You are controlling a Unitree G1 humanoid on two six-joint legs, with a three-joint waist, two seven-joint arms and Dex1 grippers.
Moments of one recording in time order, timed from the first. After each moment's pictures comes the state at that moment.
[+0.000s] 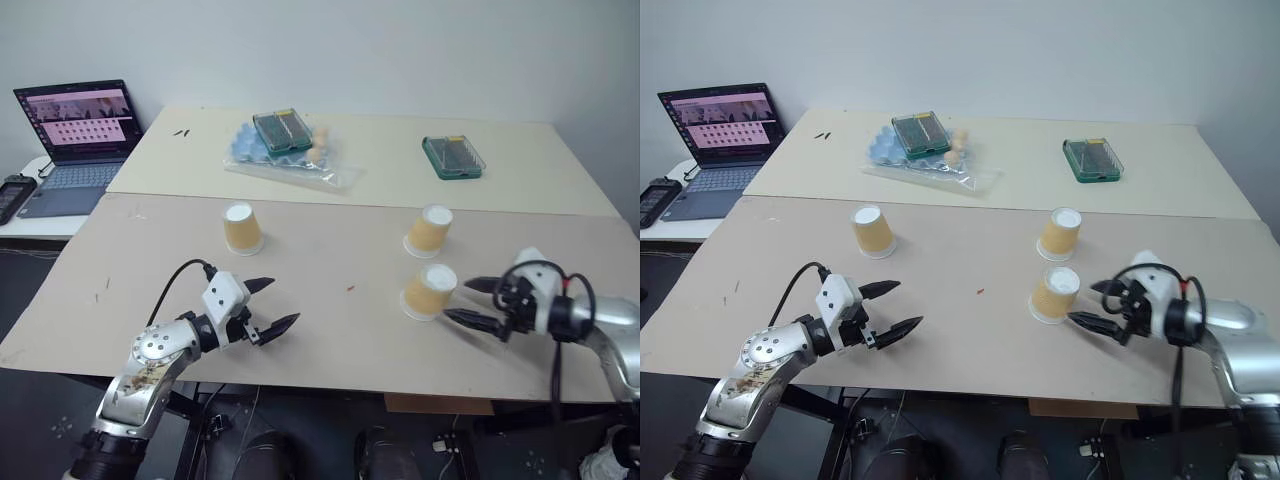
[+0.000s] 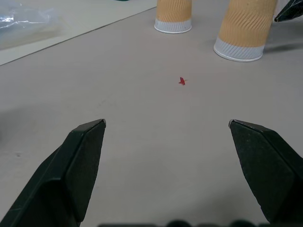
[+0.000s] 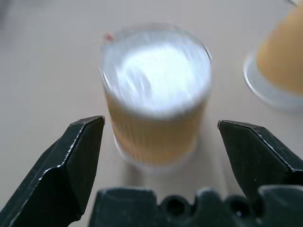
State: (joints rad) left arm -0.08 0.55 -0.05 -0.26 -0.34 0.26 -0.77; right arm -0.25 -0.86 -0.10 -0.03 0.40 0.44 1.06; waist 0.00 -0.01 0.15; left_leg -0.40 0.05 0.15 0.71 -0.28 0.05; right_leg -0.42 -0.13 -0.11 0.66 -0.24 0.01
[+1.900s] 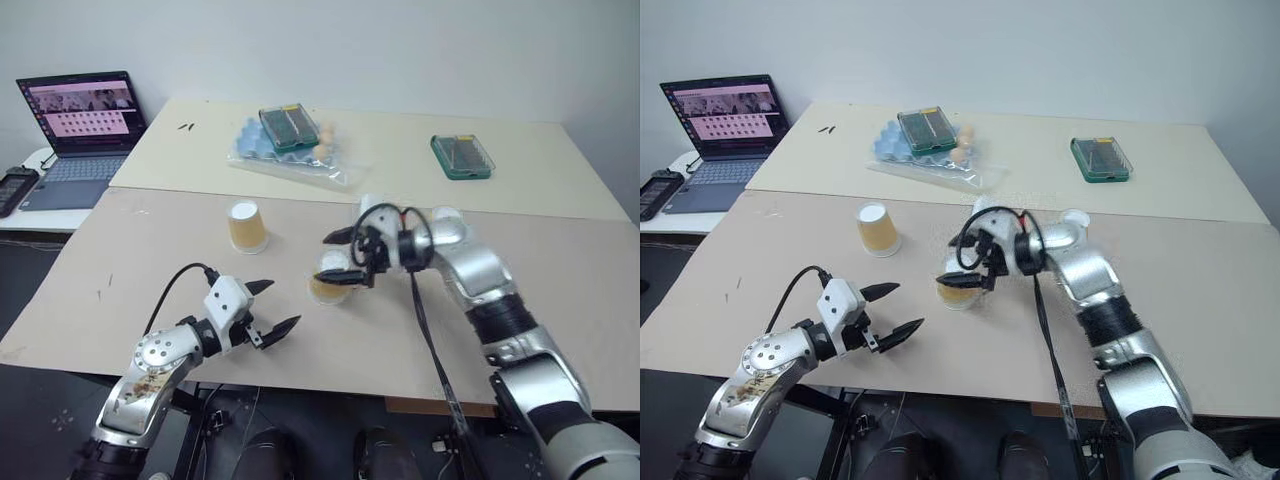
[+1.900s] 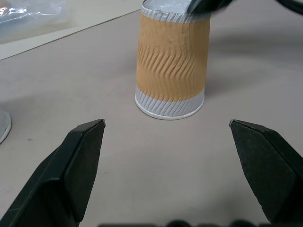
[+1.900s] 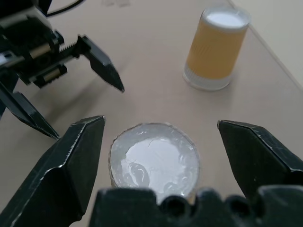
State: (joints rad) left arm -0.05 0.54 -0.06 -0.32 -0.31 0.27 -0.72; right arm -0.76 -0.52 0.15 0.02 0.34 0.54 1.11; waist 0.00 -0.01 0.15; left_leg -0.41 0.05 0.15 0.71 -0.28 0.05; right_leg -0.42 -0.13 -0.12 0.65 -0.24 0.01
